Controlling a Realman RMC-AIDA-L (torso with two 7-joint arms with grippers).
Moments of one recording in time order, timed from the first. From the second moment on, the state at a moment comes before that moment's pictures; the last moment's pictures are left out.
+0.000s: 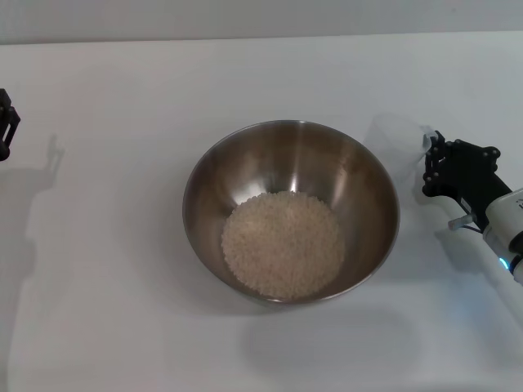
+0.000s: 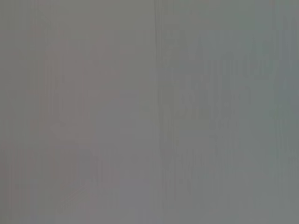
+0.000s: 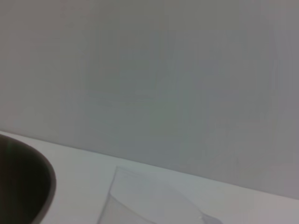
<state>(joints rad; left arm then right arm) -0.27 -2.08 -1.09 -0.33 2.42 1.14 0.03 0.44 2.08 0.23 0.20 -1.82 -1.03 -0.03</state>
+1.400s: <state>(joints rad) -0.26 -2.08 -1.09 -0.33 2.42 1.14 0.02 0.06 2.09 0.48 0.23 -1.83 -1.68 0.08</state>
